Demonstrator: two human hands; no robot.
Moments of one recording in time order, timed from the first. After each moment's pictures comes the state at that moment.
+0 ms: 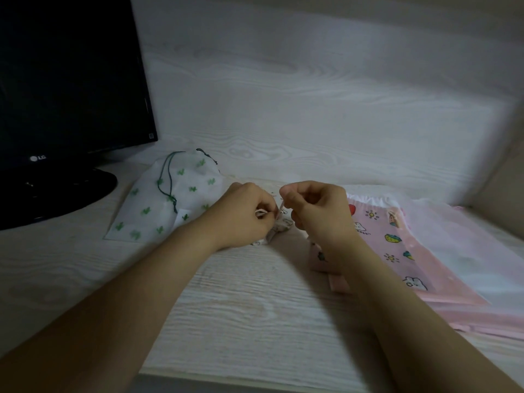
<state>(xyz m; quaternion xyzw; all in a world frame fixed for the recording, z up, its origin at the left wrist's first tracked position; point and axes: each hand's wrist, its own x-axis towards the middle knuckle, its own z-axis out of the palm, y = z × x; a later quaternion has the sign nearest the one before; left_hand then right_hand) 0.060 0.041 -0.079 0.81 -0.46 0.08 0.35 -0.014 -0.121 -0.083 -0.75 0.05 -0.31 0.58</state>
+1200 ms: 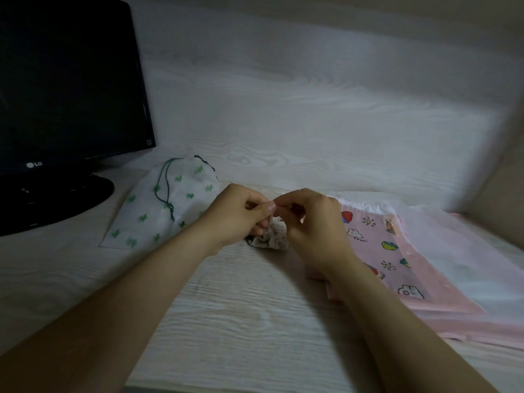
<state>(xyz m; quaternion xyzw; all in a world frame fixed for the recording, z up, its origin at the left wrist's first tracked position) 0.074 0.032 -0.086 0.74 -0.32 -0.07 0.58 -0.019 -0.124 -0.087 -0.89 -0.04 -0.39 0.23</state>
